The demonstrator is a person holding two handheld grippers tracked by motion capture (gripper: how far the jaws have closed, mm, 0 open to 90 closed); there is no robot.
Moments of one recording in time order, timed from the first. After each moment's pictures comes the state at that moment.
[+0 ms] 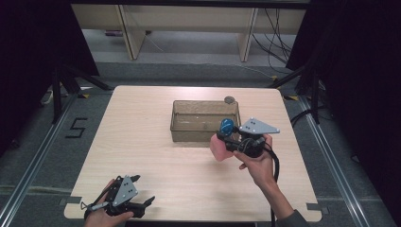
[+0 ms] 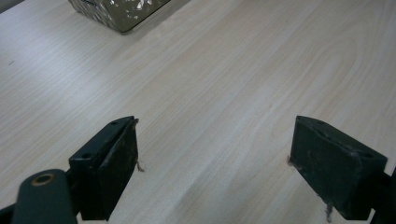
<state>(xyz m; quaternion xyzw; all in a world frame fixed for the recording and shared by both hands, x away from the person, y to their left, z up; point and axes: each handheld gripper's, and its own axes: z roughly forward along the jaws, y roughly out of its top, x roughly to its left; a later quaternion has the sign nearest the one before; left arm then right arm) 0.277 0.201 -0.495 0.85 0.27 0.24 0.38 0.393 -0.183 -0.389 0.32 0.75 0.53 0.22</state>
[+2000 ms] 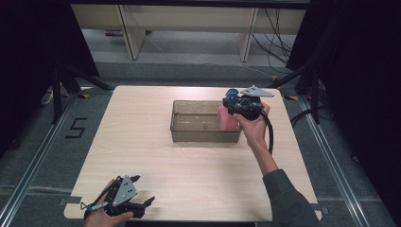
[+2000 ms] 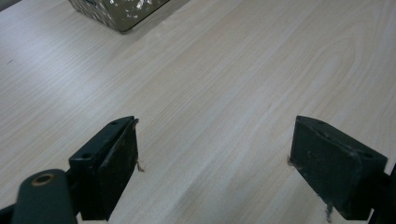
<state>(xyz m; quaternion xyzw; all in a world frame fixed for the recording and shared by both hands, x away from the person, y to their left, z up) 0.278 0.201 -0.495 0.85 0.27 0.23 0.39 0.506 -0.192 -0.388 0.41 0.72 0.50 0.26</state>
